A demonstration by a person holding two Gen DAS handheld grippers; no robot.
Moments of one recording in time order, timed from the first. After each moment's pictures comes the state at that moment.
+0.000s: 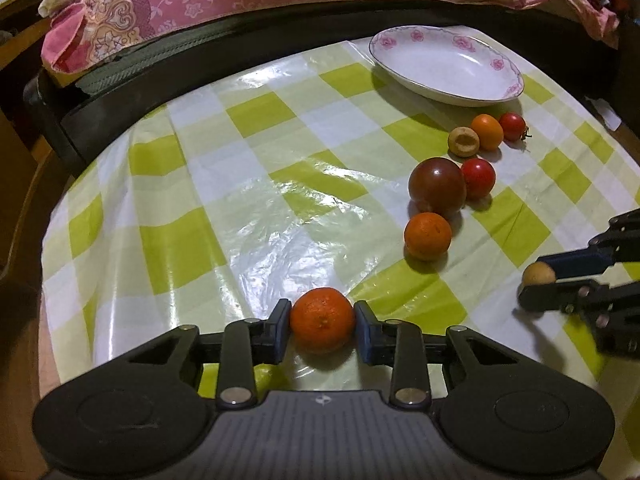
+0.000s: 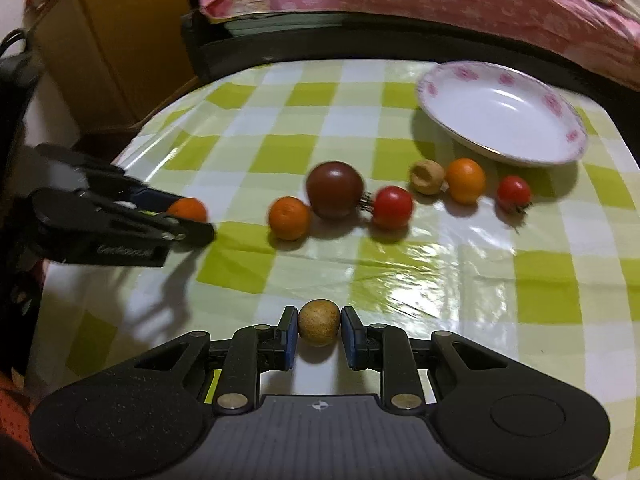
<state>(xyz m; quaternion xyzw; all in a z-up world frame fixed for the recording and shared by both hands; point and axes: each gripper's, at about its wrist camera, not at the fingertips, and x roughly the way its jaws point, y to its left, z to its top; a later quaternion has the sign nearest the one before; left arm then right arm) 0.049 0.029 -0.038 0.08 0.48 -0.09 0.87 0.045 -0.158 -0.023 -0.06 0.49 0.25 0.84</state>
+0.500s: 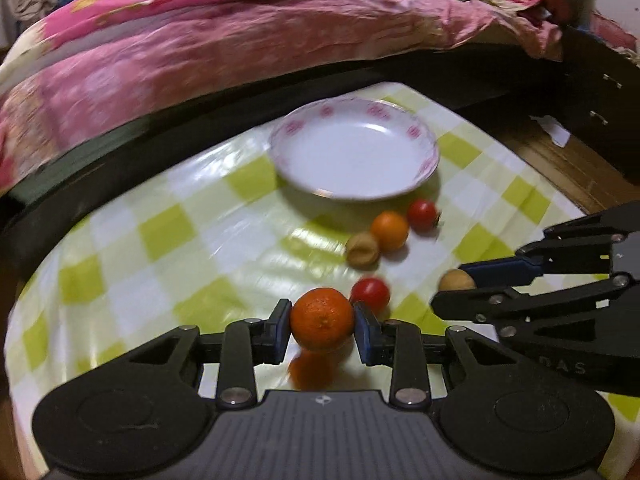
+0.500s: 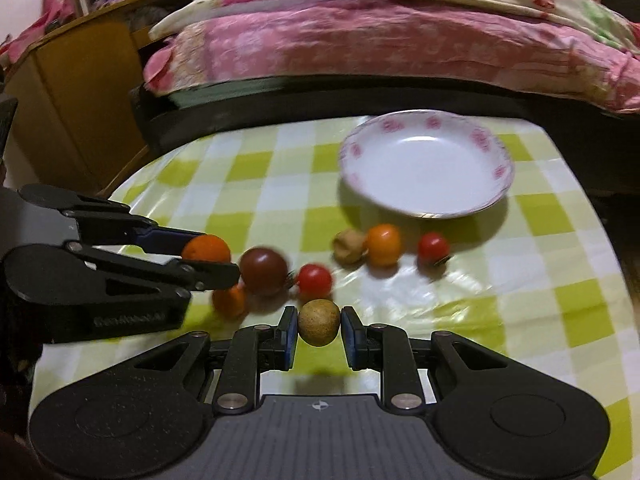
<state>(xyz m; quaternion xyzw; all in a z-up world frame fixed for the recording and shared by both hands) 0.091 -0.045 0.004 0.09 0.42 -0.18 0.88 0.068 -0.190 0.011 -0.02 0.44 0.19 0.88</state>
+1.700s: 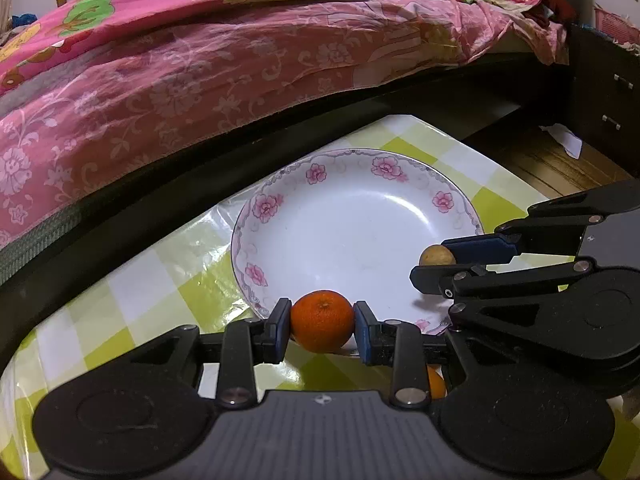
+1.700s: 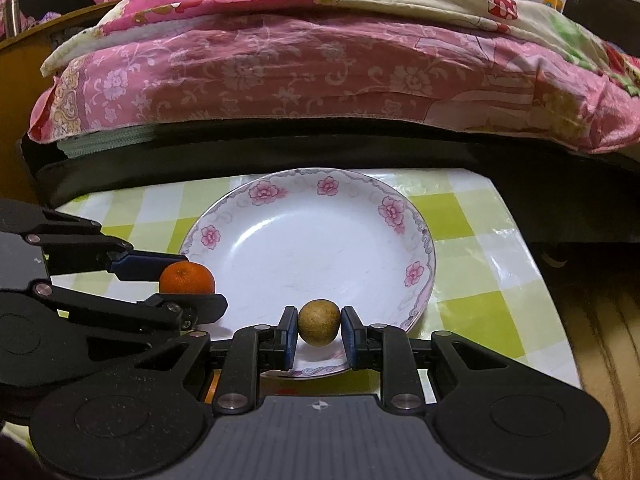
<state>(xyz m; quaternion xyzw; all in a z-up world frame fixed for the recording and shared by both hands) 0.200 -0.100 -0.018 0.12 0.39 -0.19 0.89 0.192 -0.225 -0.010 -0.05 0.40 0.11 0.91</state>
